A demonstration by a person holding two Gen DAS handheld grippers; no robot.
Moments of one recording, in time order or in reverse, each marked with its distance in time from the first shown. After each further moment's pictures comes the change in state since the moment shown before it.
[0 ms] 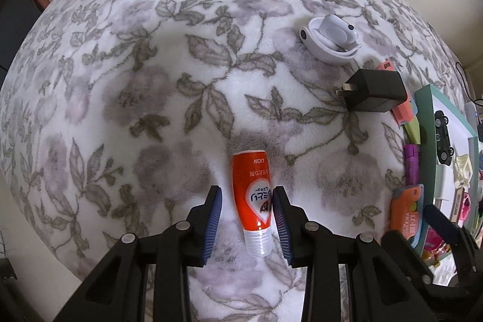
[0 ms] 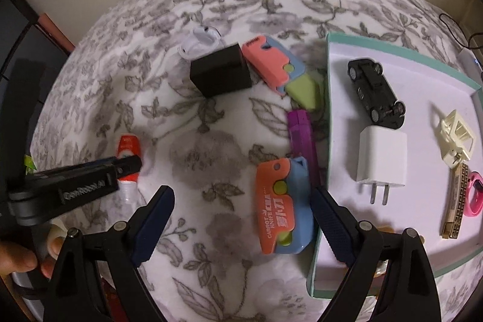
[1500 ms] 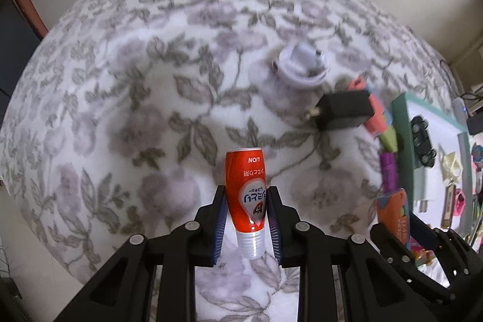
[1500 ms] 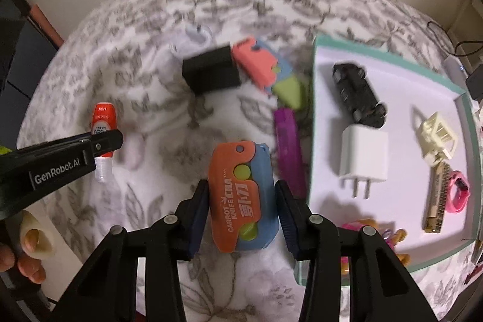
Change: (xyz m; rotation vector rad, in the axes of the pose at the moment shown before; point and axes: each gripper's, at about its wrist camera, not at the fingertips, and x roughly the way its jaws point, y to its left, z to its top) left arm -0.020 -0.055 0.019 0.059 -0.120 0.007; right arm -0.018 0.002 -0.003 -0.013 -0.022 -0.078
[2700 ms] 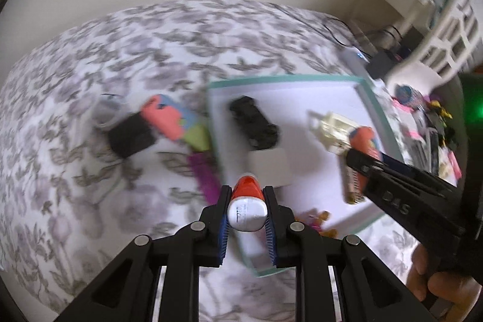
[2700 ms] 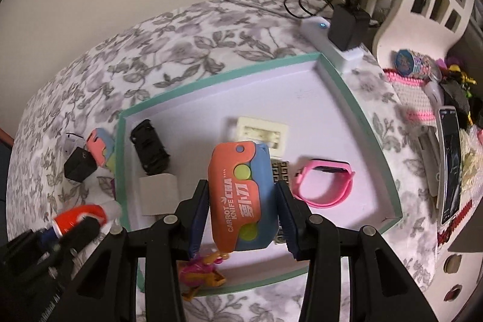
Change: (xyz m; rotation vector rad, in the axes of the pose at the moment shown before) left arm -0.037 -0.170 -0.030 0.343 -0.056 -0.246; right arm -0.060 -0.172 -0.009 0.400 -0.100 -0.186
